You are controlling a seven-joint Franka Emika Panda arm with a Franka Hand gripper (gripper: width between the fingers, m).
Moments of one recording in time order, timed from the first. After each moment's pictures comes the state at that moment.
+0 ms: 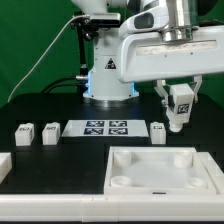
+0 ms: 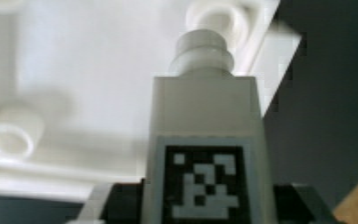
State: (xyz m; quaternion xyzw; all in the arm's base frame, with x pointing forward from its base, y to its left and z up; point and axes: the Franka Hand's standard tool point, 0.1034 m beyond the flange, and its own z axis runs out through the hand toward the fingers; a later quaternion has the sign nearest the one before) arm 0.543 0.102 0.125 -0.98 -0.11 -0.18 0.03
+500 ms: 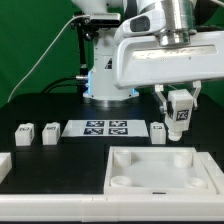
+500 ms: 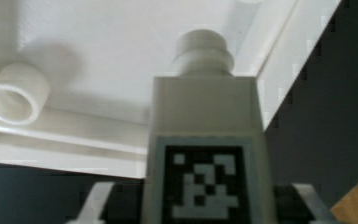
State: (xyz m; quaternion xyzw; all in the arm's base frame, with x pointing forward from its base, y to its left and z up) arm 0.559 0.096 0.121 -0.97 -0.11 -0.19 0.03
